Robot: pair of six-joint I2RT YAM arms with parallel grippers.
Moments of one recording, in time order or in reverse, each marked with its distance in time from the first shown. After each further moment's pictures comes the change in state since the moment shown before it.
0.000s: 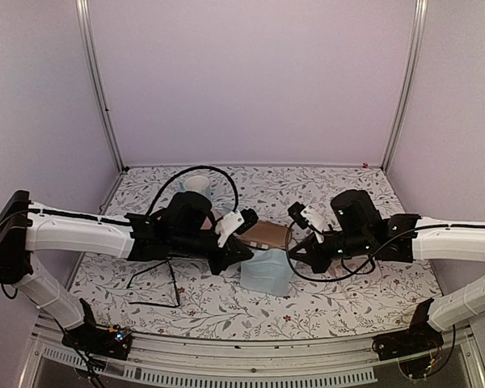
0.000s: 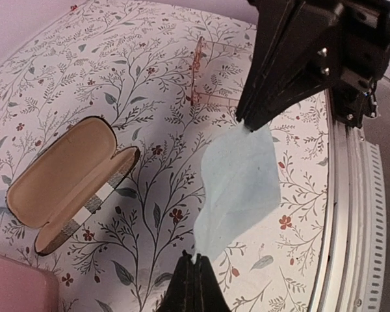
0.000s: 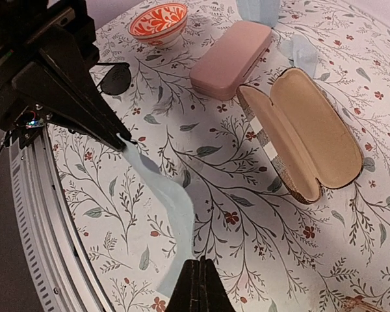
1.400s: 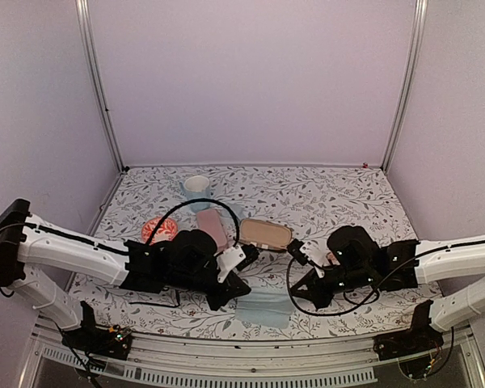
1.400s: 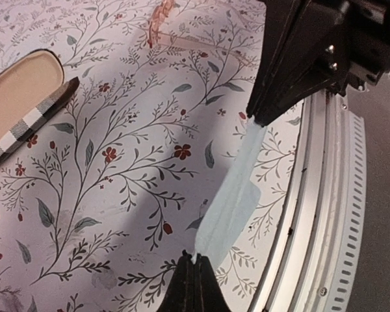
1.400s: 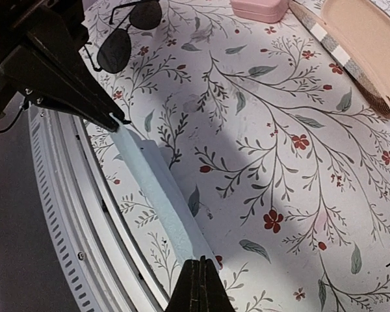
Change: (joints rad) left arm -0.203 -0.061 -0.143 -0.002 -0.160 -0.209; right arm 0.180 -0.068 -0.172 0.034 0.005 0.182
